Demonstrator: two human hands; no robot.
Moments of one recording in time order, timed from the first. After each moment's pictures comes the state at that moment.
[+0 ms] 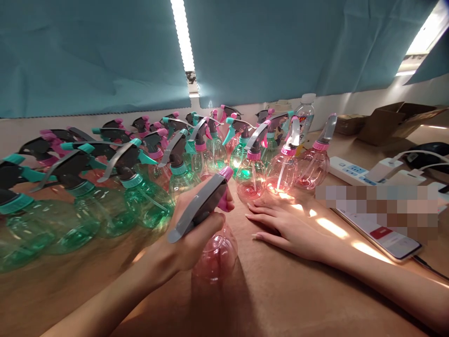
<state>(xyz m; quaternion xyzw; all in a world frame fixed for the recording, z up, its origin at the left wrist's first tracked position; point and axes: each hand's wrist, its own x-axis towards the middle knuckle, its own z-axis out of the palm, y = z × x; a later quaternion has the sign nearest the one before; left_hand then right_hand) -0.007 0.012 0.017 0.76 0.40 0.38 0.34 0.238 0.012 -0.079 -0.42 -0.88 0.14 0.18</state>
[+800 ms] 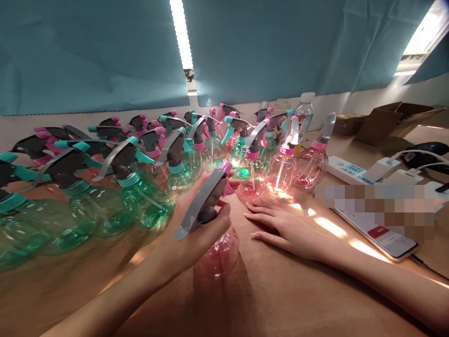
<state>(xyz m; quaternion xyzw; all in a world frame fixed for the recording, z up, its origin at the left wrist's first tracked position) 0.005 0.008 0.015 0.76 0.42 0.38 0.33 0.238 0.010 -0.079 -0.42 -0.87 0.15 0.18</state>
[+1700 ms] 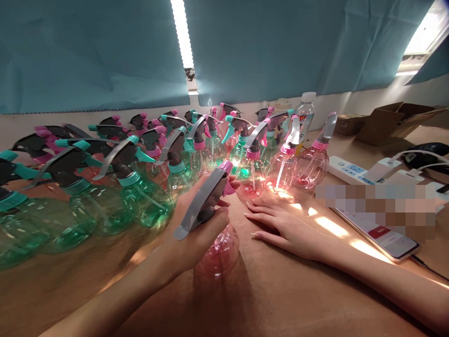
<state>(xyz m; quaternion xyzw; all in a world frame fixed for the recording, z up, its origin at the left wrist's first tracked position) 0.002 0.010 0.013 0.76 0.38 0.41 0.34 0.238 0.011 -0.078 -0.42 -0.88 0.14 0.17</state>
